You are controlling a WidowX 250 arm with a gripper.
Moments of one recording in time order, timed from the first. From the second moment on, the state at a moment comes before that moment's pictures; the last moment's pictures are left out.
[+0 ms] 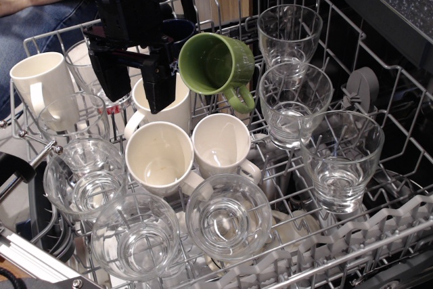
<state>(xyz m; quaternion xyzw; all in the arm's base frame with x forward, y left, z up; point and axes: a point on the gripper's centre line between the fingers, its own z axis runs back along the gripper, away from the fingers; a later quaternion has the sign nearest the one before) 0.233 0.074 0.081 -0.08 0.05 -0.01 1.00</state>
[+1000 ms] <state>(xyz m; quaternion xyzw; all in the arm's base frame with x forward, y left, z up) 0.301 0.091 0.069 -0.01 -0.12 -0.18 0.98</state>
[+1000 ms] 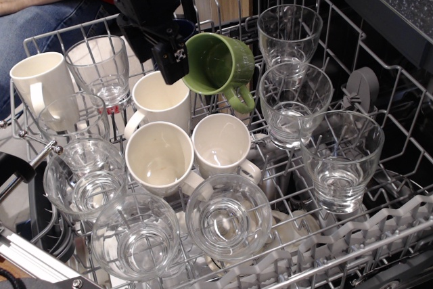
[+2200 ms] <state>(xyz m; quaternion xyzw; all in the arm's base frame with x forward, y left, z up) 0.394 0.119 0.011 0.06 -0.23 -0.17 0.96</state>
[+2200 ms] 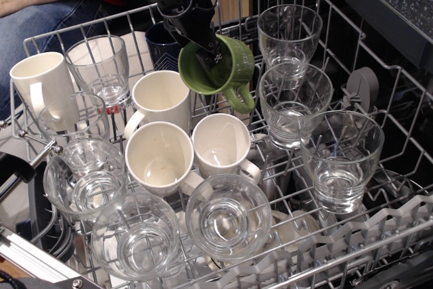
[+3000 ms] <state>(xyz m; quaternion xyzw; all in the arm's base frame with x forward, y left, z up) 0.414 0.144 0.010 0.09 -0.27 -0.16 0.95</state>
